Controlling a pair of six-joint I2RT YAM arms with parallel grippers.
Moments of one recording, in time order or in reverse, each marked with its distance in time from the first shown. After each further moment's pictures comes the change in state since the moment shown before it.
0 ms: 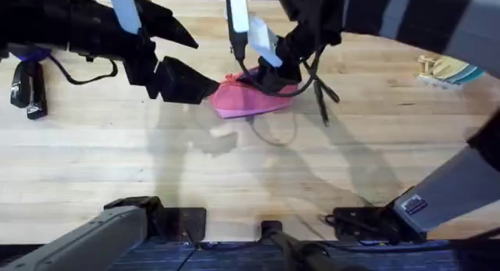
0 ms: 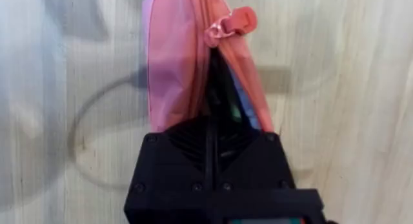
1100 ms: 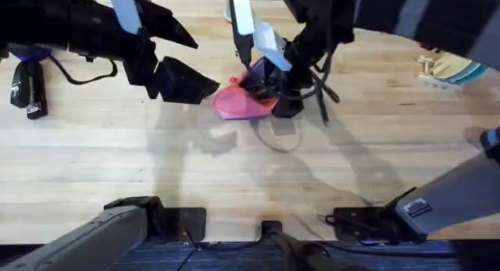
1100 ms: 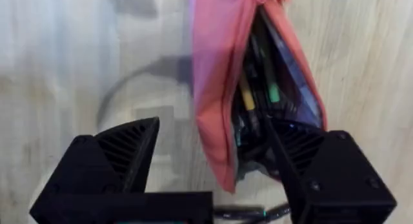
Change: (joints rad) left arm 0.000 0.000 0.000 0.000 -0.004 0.000; right arm 0.002 -0.059 0.000 -0.162 0.014 -0.006
